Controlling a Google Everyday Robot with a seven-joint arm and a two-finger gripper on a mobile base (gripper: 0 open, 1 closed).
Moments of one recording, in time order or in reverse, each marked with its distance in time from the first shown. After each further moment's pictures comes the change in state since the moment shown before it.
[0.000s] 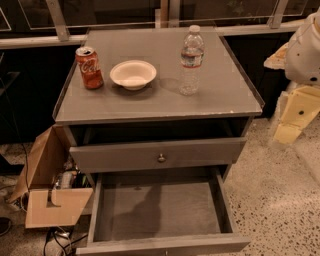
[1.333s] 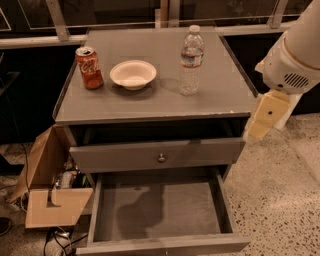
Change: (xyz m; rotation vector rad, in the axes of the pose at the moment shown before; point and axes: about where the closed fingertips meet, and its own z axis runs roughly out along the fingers) arm -0.004 -0.032 0.046 0.053 -0.011 0.114
